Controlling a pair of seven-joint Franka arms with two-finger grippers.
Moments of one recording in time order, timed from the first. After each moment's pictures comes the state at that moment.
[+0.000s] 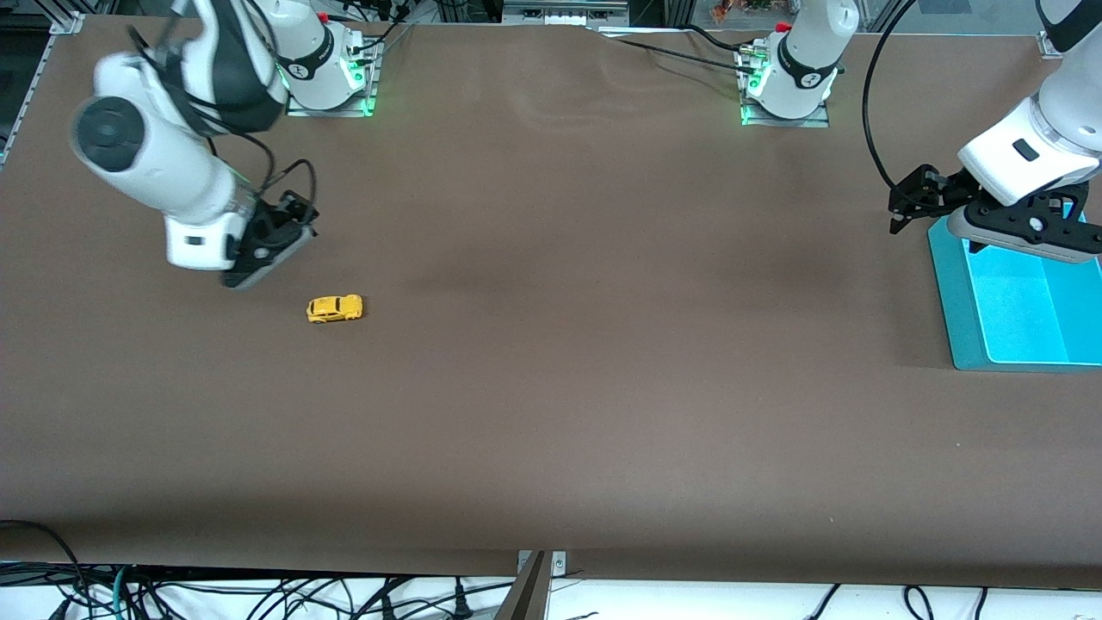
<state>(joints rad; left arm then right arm) -0.03 0.02 -0.08 -1.62 0.03 1.66 0.16 0.01 0.04 0.23 -2.15 0.01 2.16 -0.67</state>
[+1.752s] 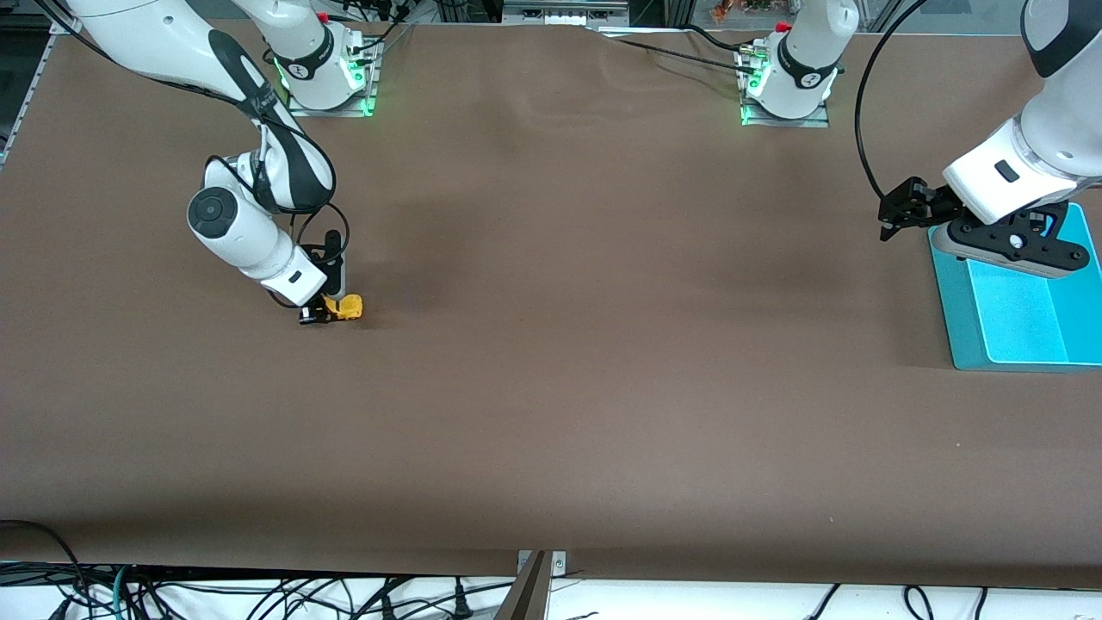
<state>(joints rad) -0.04 0.05 -0.08 -1.62 0.03 1.66 0.16 -0.08 0.38 0.23 -2.28 -0.08 2.72 -1.52</state>
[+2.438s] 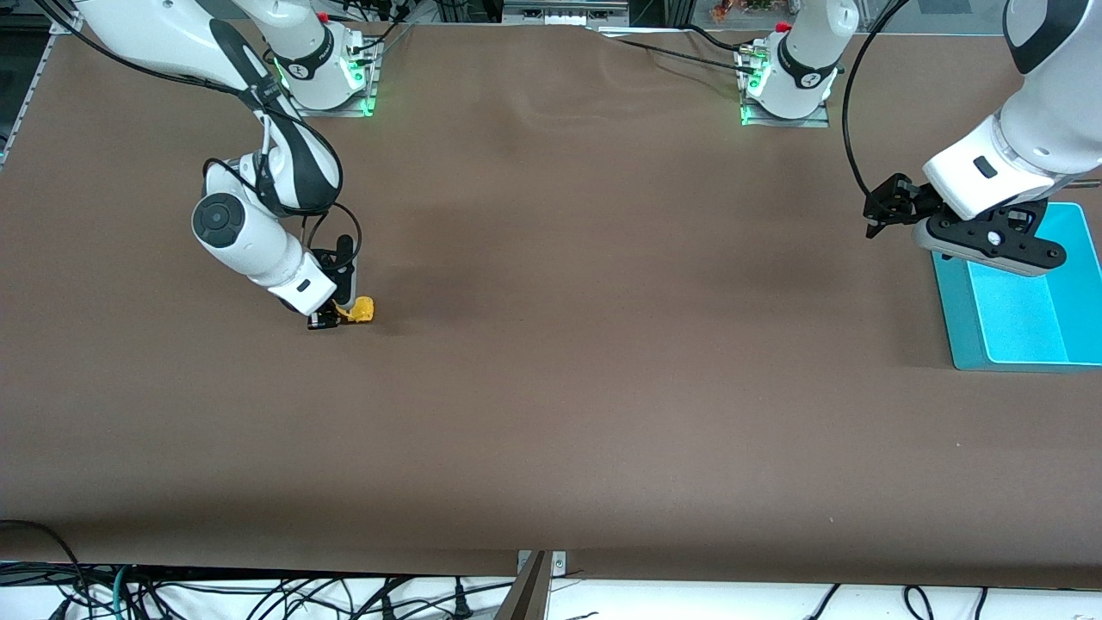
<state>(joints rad) -0.04 0.05 -0.10 -1.62 0.03 1.66 0.16 -0.08 0.38 0.29 -2.18 -0.08 2.57 -1.39</state>
